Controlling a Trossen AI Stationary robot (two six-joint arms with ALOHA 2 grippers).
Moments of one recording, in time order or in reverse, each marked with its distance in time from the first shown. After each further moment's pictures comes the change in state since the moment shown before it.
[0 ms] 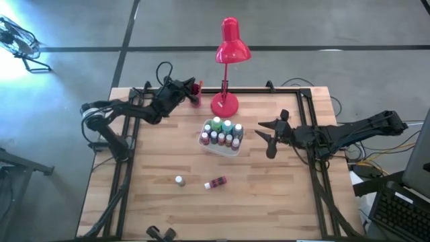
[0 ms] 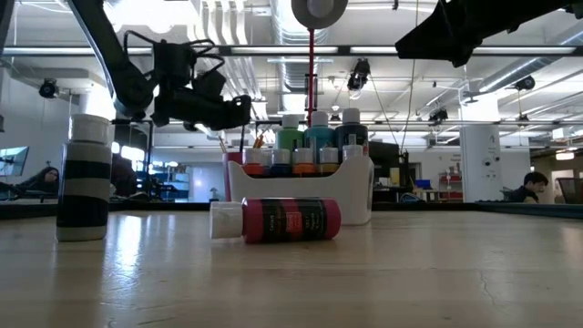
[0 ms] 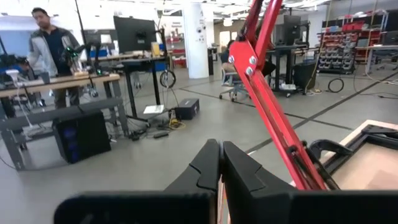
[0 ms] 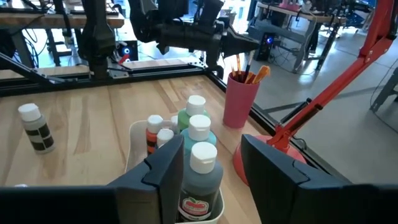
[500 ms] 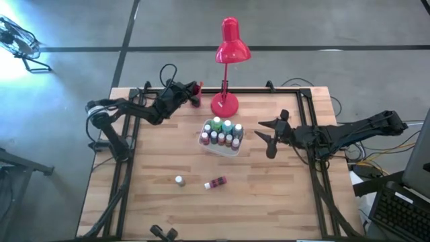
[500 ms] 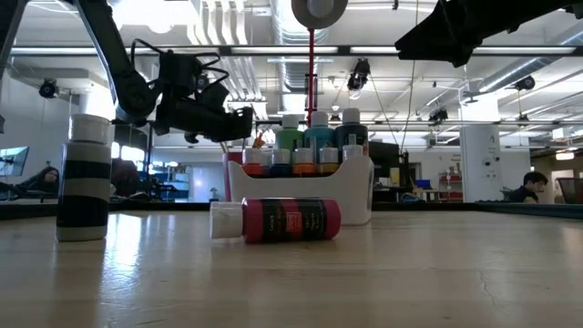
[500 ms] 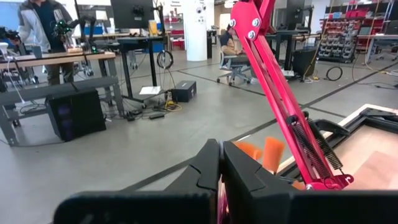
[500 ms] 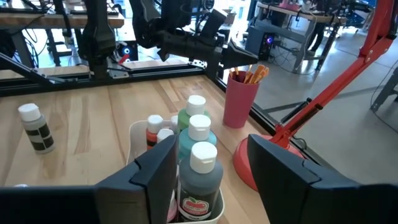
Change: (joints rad) left arm 0.000 0.067 -0.001 -0.015 0.000 -0.068; right arm 0.000 0.000 -0.001 0.000 0.000 0.001
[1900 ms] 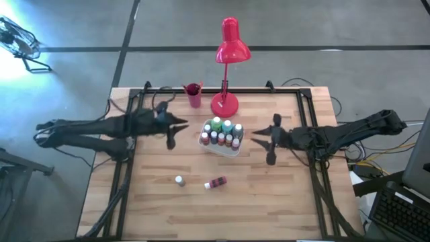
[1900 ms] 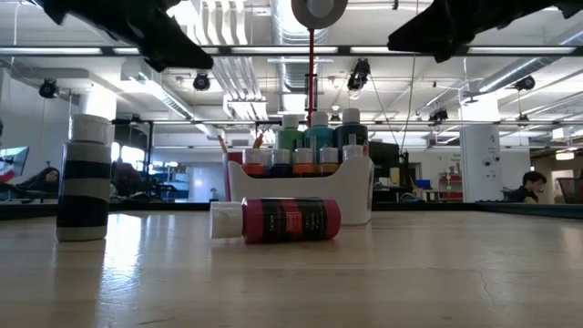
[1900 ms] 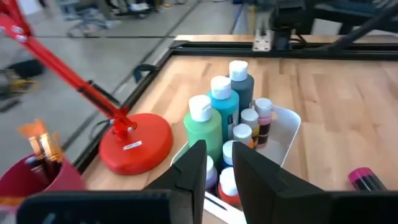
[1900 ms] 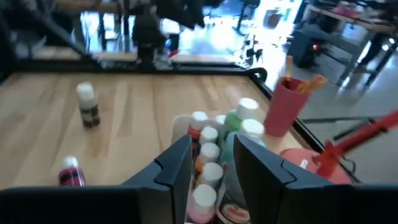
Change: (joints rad) left arm -0.480 -0.818 0.054 -1.227 0.150 0.026; right arm 0.007 0.052 0.016 0.036 -0.165 -0.061
